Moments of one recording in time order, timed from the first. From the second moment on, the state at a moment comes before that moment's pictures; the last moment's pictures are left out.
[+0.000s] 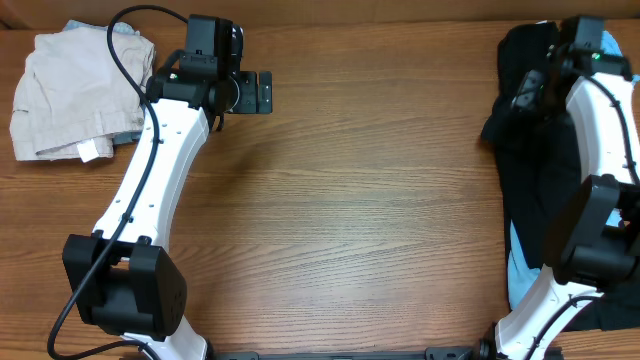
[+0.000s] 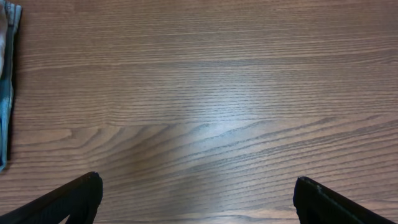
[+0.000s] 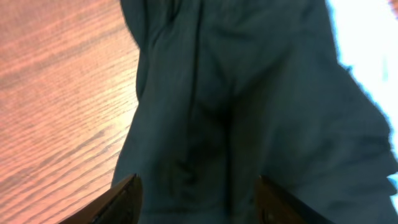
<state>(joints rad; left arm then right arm) -0.17 1.82 1.65 -0.80 -0.01 -0.15 -0.22 2.04 1.75 -0.93 0.10 0.20</state>
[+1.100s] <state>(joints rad) -0.17 1.82 1.65 -0.79 -0.01 -0.15 -0.07 2.11 1.56 -0.73 0.40 0.21</state>
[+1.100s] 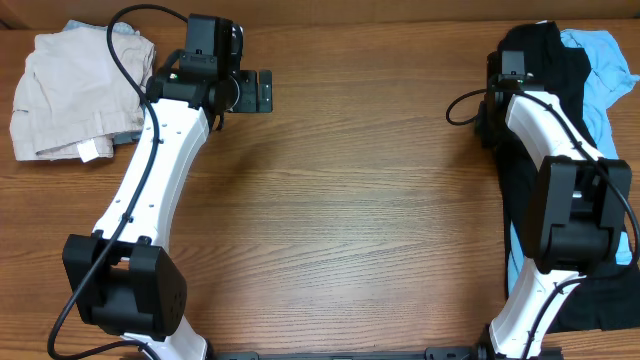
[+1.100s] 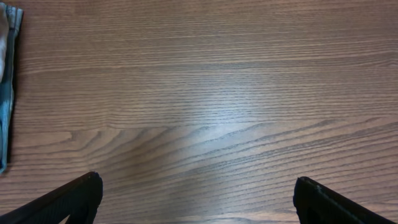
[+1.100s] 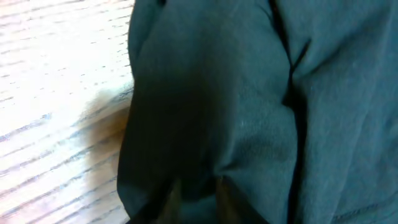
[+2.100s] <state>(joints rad) -0.17 1.87 1.65 -0.78 -0.01 -0.15 -0.23 2.03 1.56 -0.82 0.30 0.34</state>
